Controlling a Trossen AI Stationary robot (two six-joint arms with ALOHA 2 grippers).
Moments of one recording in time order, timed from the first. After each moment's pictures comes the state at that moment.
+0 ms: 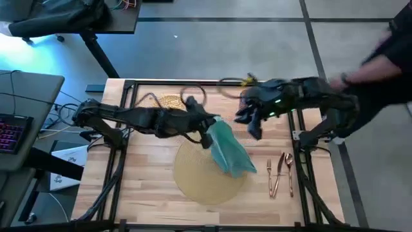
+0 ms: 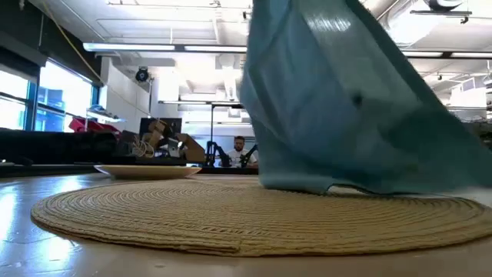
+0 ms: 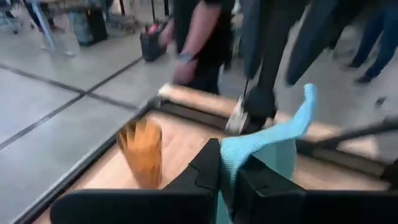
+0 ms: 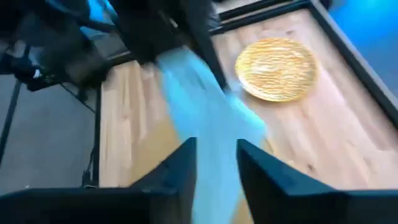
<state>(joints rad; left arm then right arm) -0.20 1.55 1.65 -0.36 -0.58 -0.20 0.09 1.52 2.10 -1.29 0.09 0.35</state>
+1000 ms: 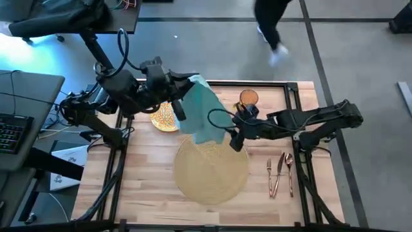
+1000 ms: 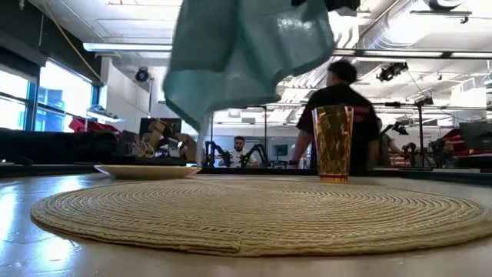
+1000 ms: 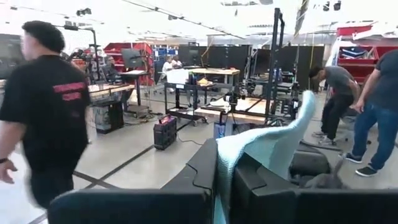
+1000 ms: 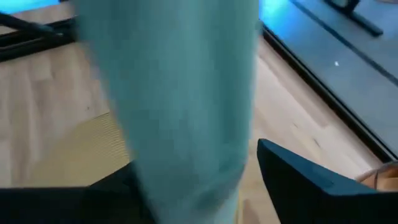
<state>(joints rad) -0.21 1.50 2.02 -0.38 -0.67 0.06 0.20 1.43 1.39 -0.77 0.50 0.44</state>
